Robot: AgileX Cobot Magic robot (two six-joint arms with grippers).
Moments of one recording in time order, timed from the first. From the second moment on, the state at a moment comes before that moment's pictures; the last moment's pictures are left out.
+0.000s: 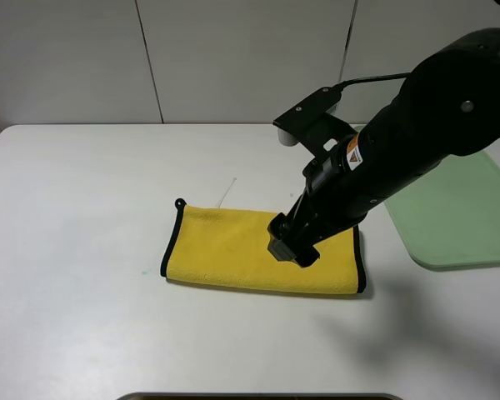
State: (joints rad) left arm -0.08 0.00 -0.50 0.17 1.06 -0.21; right arm 0.78 1.51 -0.87 0.01 0.55 -0.12
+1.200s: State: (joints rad) left arm 0.03 0.00 -0.50 0.17 1.06 -0.21; right arm 0.62 1.61 -0.87 -0.12 0.64 0.62
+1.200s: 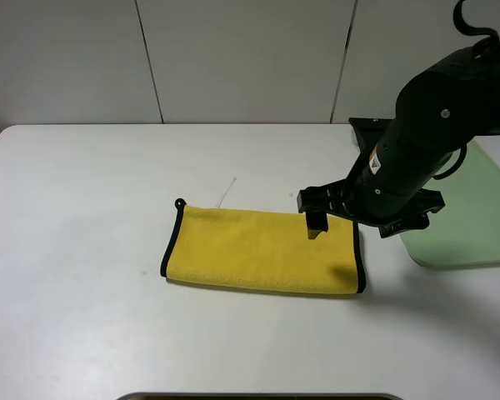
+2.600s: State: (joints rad) left arm 0.03 0.00 -0.50 0.17 1.06 -0.21; right arm 0.50 1.92 -0.87 -0.17 0.49 0.65
